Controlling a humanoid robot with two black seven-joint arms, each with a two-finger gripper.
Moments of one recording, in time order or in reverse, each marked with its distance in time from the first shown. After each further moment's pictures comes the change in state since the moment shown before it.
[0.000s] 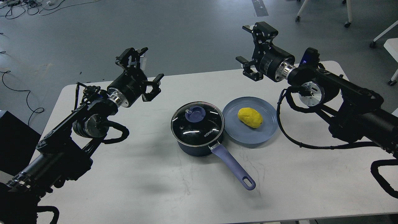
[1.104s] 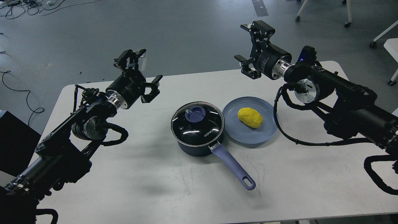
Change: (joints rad) left arm 0.019 0.007 -0.015 -0.017 0.000 0.012 -0.004; right arm 0.037 0.038 -0.014 -0.068 -0.002 0.000 0.000
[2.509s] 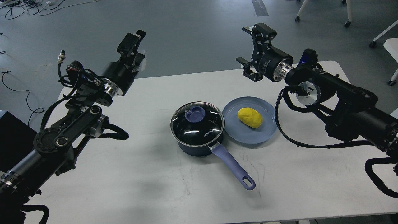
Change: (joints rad) left arm -0.043 0.071 0.010 -0.128 0.822 0.316 -0.185; right arm -0.026 -0.007 0.012 0.001 0.002 0.002 0.002
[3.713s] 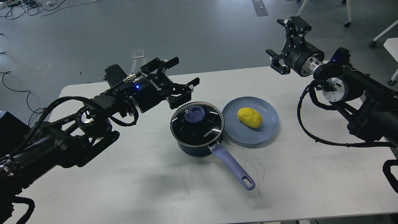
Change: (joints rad) left arm -0.140 0.023 0.403 0.027 1.125 0.248 -0.113; right arm -0.054 -0.097 0.108 -0.033 0.002 0.010 0.011
